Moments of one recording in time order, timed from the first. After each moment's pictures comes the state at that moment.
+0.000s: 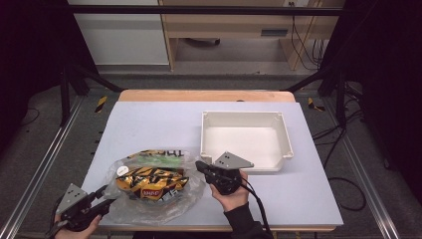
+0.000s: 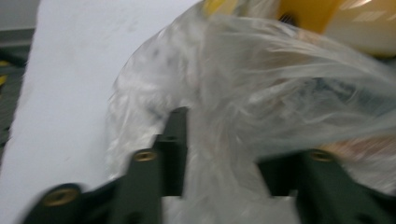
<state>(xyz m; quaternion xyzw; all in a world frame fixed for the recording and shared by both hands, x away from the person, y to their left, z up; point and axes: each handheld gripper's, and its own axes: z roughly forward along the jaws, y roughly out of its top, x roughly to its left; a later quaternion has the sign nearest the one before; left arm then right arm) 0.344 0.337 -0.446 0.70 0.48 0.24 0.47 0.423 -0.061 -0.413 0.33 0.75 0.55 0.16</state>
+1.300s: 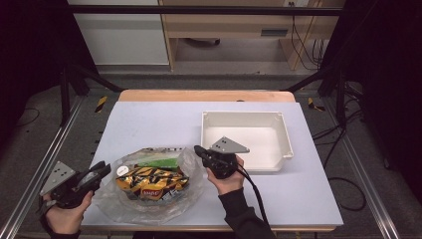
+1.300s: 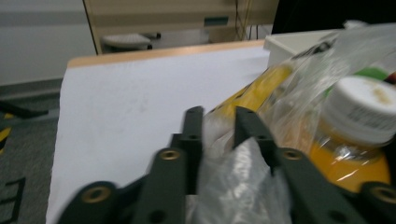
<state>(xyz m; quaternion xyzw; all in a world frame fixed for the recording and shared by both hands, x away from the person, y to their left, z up) 0.377 0.343 -0.397 0.68 0.44 0.28 0.51 0.457 -0.052 -0.399 0.35 0.73 0.56 0.19</state>
